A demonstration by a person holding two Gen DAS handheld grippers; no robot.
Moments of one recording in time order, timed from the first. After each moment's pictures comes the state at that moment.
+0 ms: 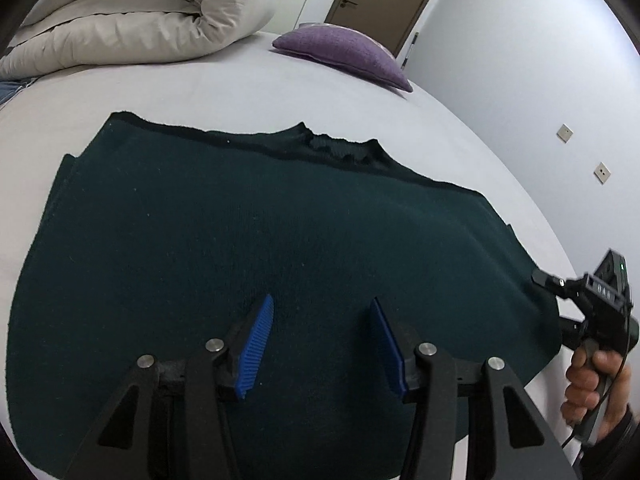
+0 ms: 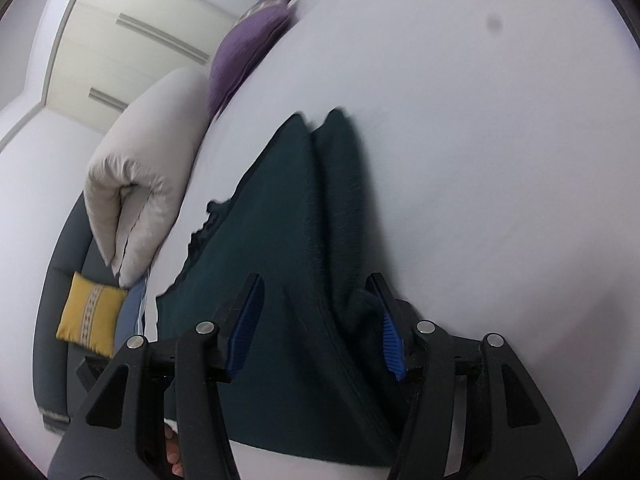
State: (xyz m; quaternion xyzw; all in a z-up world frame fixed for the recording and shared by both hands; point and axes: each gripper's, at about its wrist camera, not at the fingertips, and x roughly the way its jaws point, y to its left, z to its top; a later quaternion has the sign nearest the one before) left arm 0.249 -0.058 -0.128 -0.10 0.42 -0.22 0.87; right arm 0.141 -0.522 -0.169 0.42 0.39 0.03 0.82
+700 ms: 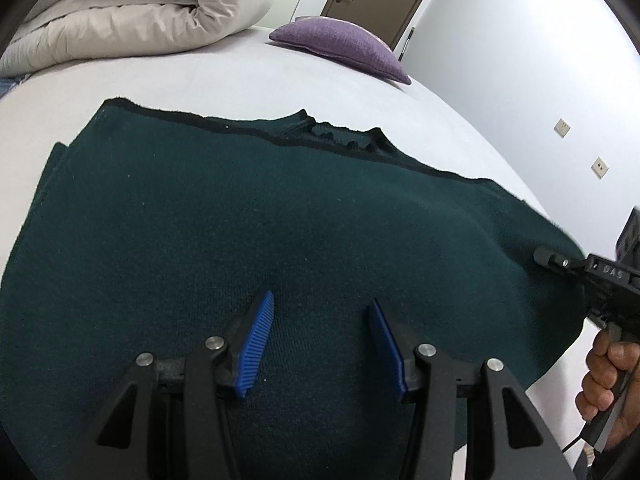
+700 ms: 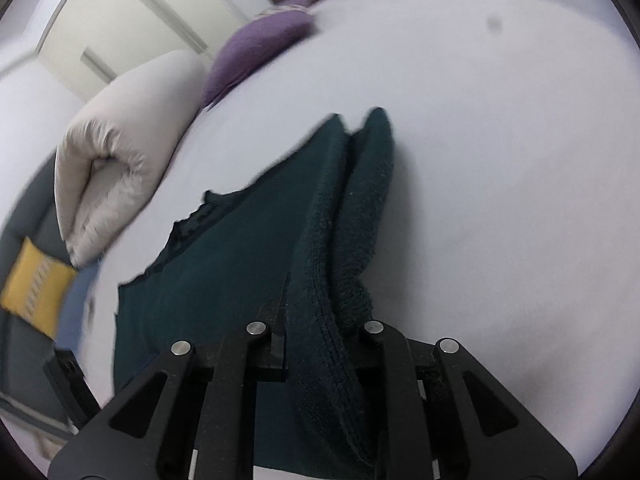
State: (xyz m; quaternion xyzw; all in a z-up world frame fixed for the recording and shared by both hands) left arm 0.255 -0.055 -0.140 -0.11 0.43 -0.23 0.87; right arm 0.135 -0.449 -0.105 0.26 0.39 -0.04 0.88
